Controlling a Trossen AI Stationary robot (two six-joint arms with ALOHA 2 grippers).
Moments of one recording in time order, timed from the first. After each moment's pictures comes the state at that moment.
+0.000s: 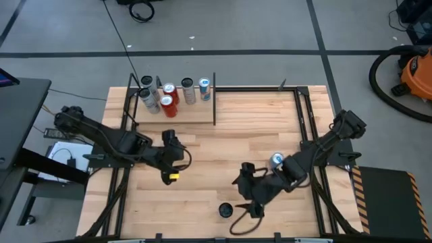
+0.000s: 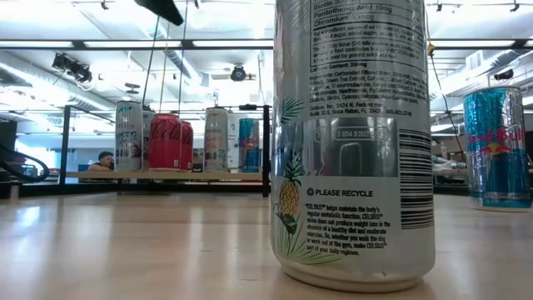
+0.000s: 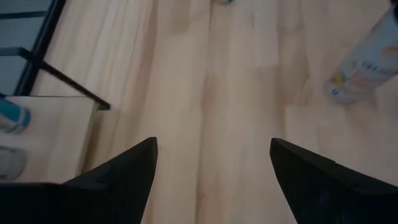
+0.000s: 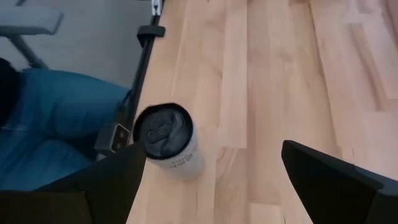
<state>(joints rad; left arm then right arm) -0.42 1.30 1.24 -0.85 -0.44 -0.31 0.61 1.62 1.41 -0.58 0.30 0.43</state>
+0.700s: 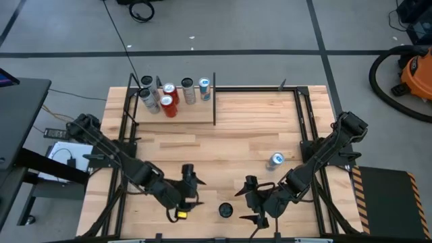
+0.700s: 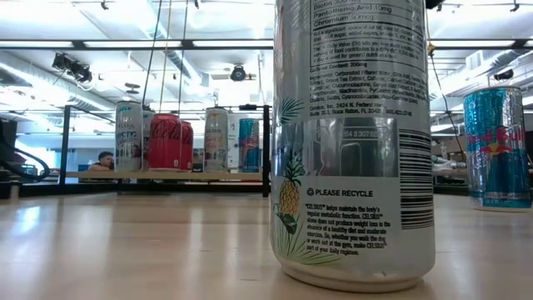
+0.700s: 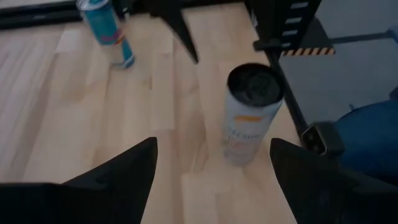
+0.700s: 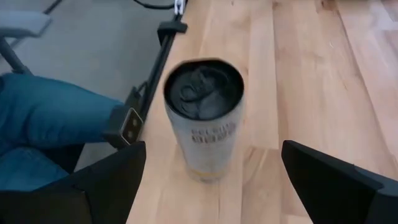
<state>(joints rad) -0.63 1.55 1.24 -0.35 -0.45 -0.30 0.72 1.63 1.09 -0.15 0.40 0.40</state>
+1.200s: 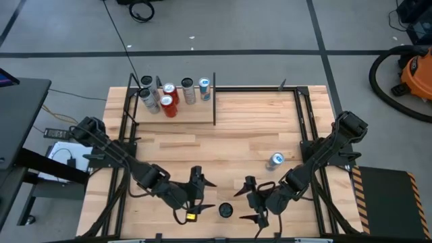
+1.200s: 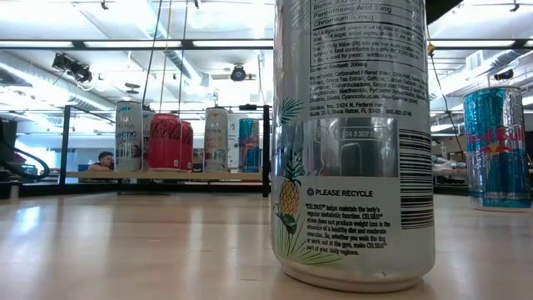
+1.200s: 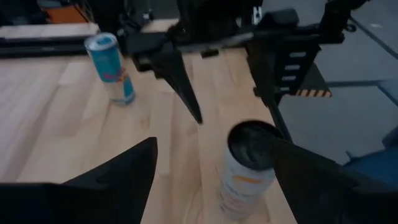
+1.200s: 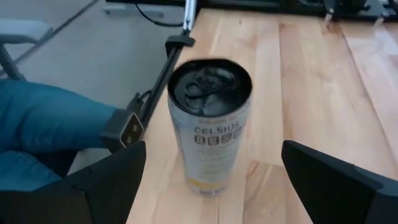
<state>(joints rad) -0.61 1.62 1.24 -0.12 -0.48 -0.28 0.72 1.63 0.96 0.09 0.41 0.30</state>
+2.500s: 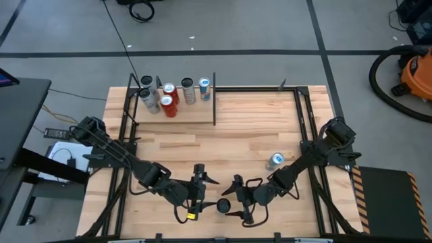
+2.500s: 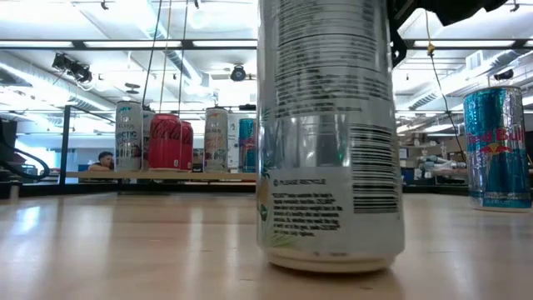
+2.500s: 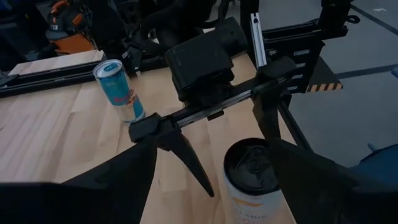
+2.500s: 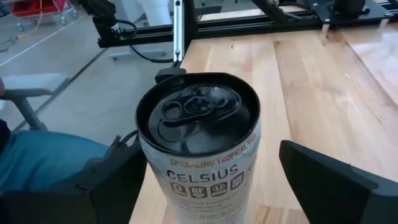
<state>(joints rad) -0.59 1.62 1.24 -0.07 -0.49 -0.12 0.61 1.80 0.90 0.52 0.34 0.31</state>
